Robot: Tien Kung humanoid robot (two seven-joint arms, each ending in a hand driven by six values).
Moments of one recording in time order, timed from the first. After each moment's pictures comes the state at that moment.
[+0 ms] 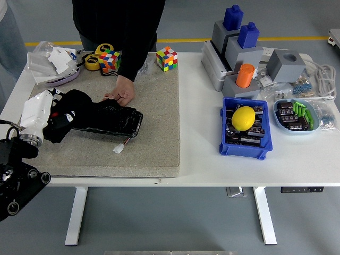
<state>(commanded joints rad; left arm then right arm) -0.39 0.41 -0.86 -1.07 1.79 0.59 0.19 0.11 -0.45 0.82 0.35 -0.14 -0.07 -0.10</state>
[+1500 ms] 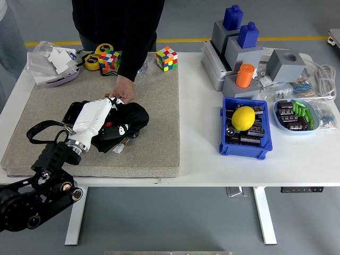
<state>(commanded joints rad) -0.48 0.39 -0.57 -1.28 1.79 0.57 0.25 0.13 -0.46 0.80 0.35 -0.13 -0.06 -0.11</state>
